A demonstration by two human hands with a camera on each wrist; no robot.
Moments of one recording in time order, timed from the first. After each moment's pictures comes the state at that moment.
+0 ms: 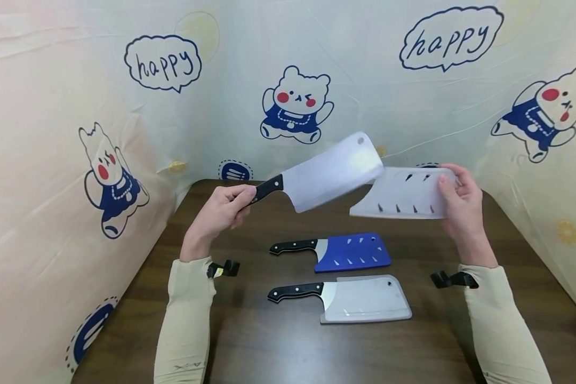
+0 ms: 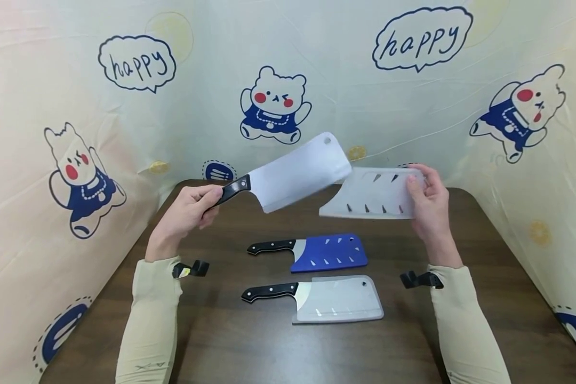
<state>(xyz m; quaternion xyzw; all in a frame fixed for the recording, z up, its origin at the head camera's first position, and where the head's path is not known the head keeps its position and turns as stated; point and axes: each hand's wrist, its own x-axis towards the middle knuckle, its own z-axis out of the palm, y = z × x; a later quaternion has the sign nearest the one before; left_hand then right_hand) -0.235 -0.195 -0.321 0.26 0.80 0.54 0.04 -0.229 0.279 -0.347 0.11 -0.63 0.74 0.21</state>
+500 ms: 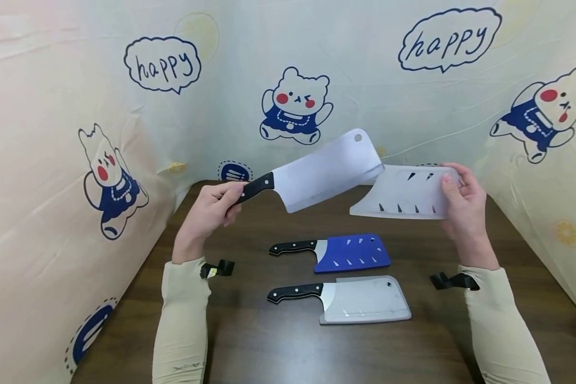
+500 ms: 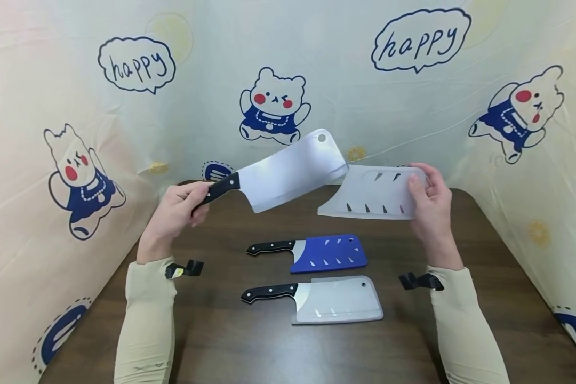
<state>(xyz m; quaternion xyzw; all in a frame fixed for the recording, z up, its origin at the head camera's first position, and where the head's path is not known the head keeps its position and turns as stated) -0.231 -0.205 -0.313 0.27 0.77 0.57 -0.03 -0.223 0.278 -0.339 0.12 -0.60 0.76 0.21</state>
